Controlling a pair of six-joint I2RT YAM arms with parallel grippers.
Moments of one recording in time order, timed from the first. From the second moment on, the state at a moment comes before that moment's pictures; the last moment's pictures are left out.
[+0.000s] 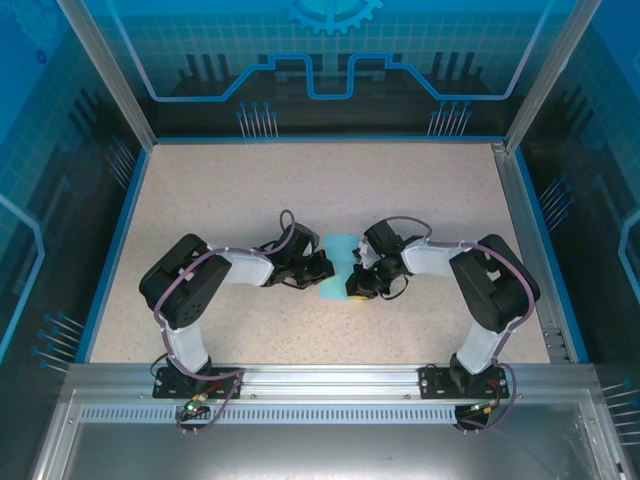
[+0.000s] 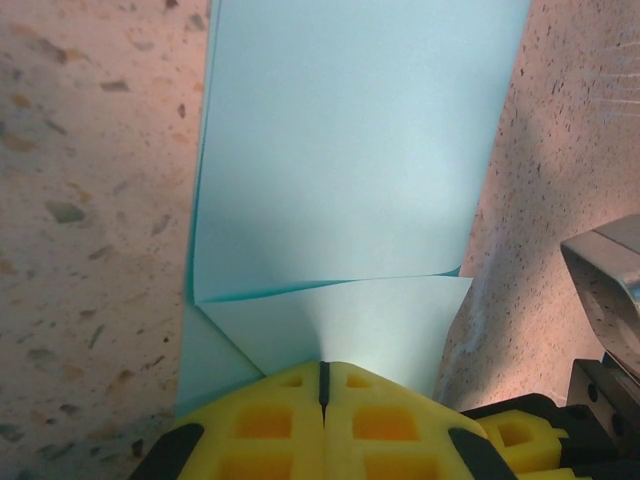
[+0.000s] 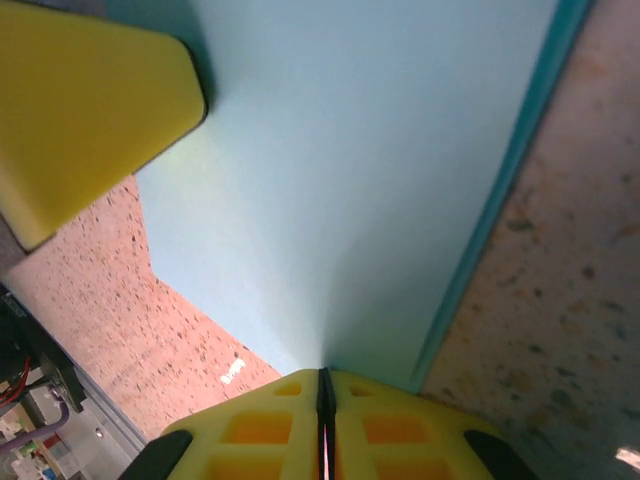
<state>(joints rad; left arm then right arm) -0.60 1.82 0.80 0.16 0.39 -1.01 0.53 1.74 0.83 -0.40 -0.60 0.55</state>
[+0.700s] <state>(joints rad) -0.60 1.83 0.81 0.15 0.39 -1.01 0.43 1.64 0.80 -0.40 -0.57 0.58</state>
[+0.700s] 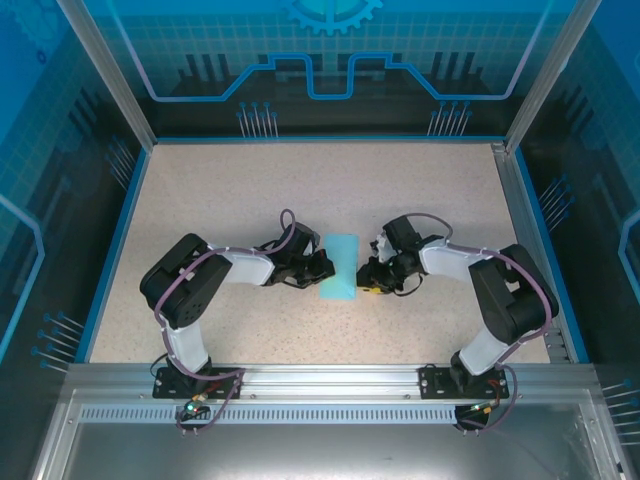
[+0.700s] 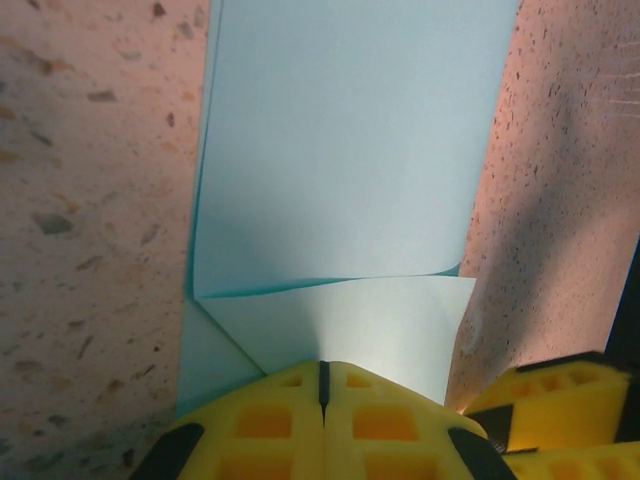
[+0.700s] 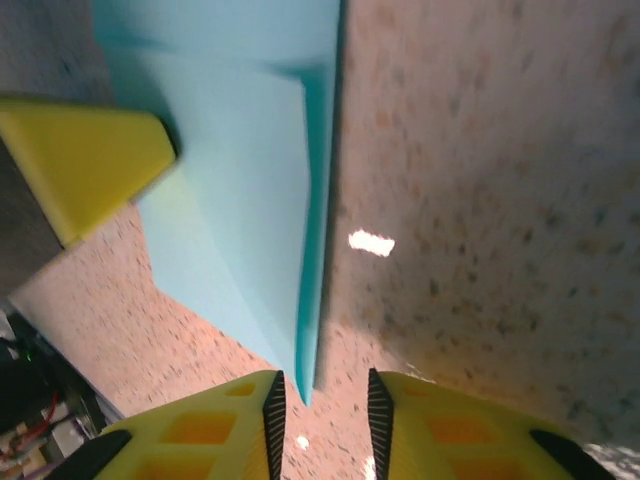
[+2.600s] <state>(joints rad) -0.60 1.74 0.84 0.08 0.37 -1.03 0.42 1.79 0.83 -0.16 -0.71 0.70</state>
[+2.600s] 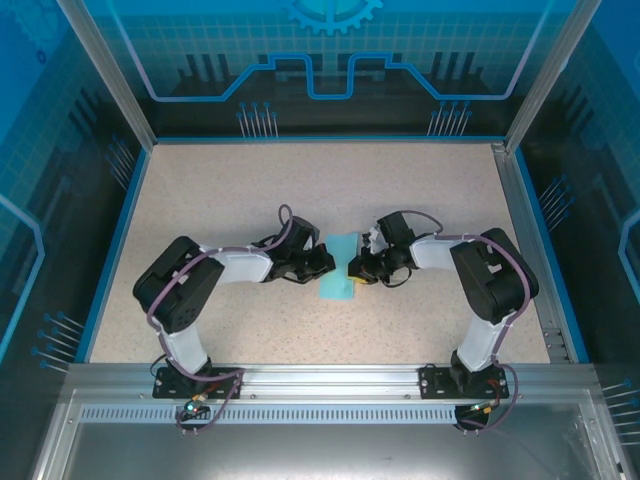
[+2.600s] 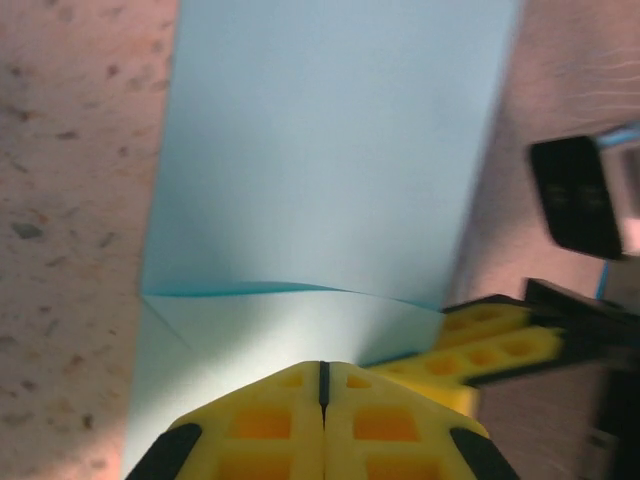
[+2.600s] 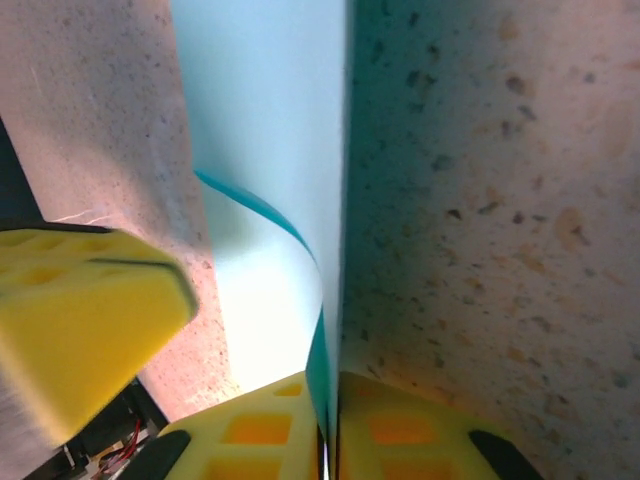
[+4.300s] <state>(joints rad) -0.54 0.90 0.60 -0.43 -0.27 -1.01 0.84 2.17 1.76 -1.21 0.06 0.61</state>
